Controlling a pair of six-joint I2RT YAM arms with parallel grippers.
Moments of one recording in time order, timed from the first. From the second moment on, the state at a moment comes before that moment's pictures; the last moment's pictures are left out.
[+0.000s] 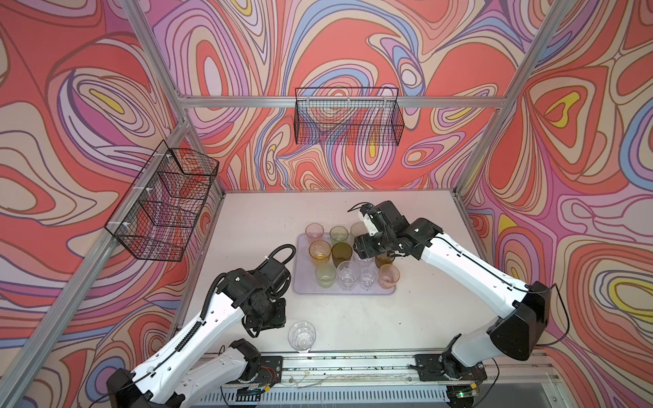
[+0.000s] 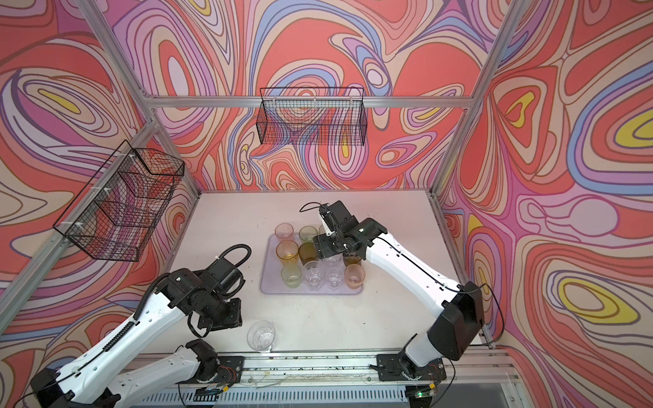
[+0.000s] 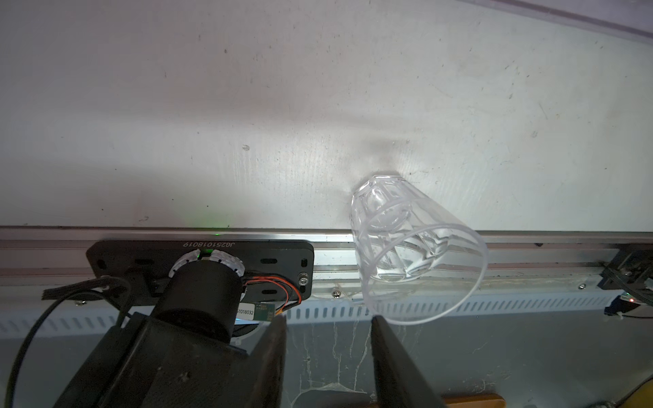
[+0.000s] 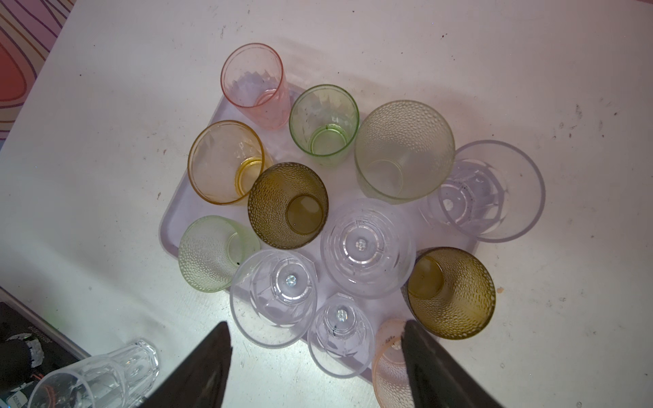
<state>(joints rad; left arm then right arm) -0.62 0.96 0.91 -1.46 0.12 -0.77 0.68 1.52 1.46 -0.88 0.03 0.26</state>
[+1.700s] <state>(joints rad) -0.81 1.18 0.90 -1.31 0.11 -0.88 0.68 1.54 1.48 -0.89 0.03 0.26</state>
